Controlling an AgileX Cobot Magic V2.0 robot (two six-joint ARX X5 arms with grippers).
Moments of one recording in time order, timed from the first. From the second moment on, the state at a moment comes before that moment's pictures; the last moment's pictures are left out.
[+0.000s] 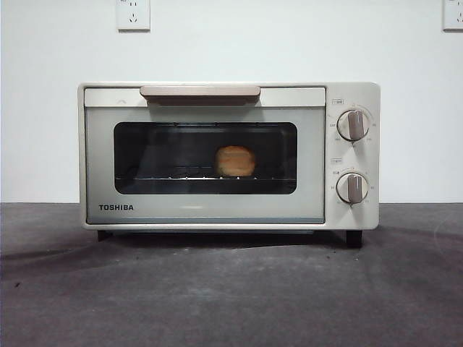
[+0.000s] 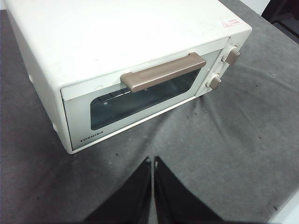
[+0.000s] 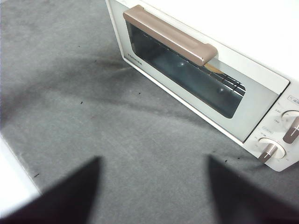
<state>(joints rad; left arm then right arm) -0.29 0.75 1.06 -0.85 0.36 0.02 0.82 0.90 1.04 -0.75 -0.02 0.12</state>
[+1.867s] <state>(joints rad) 0.05 0.16 0.22 0.03 0.13 0.14 0.82 0.90 1.04 -0.75 -0.02 0.12</state>
